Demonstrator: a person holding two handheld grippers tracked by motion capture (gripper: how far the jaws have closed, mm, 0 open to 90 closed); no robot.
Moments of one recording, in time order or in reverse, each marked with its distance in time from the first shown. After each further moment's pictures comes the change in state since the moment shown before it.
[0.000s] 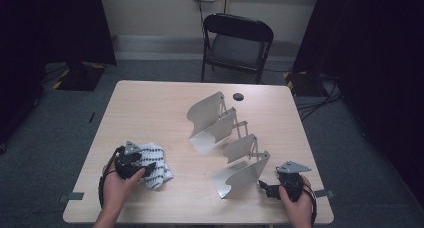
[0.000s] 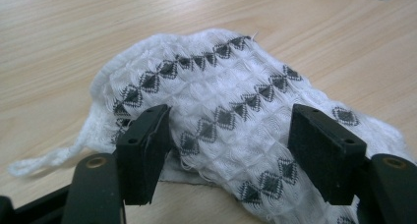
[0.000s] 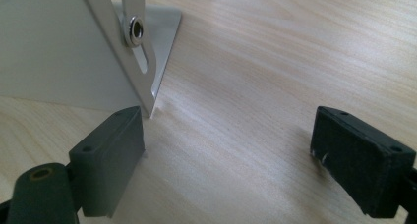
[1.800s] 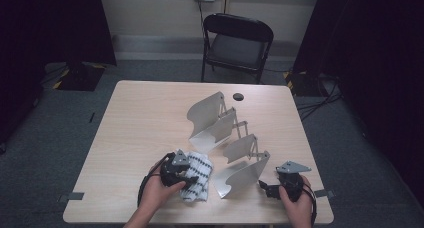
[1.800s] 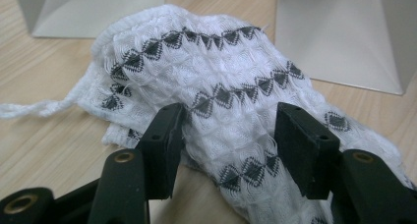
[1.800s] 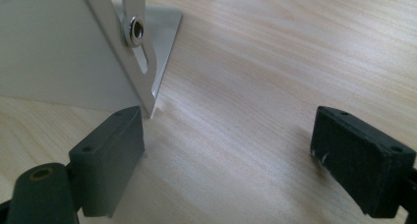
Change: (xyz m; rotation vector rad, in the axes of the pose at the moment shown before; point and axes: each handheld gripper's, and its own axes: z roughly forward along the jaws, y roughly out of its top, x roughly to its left) left arm -0.107 0.034 0.041 0.022 -0.326 0.297; right arm 0.000 0.000 0.000 0.000 0.001 0.000
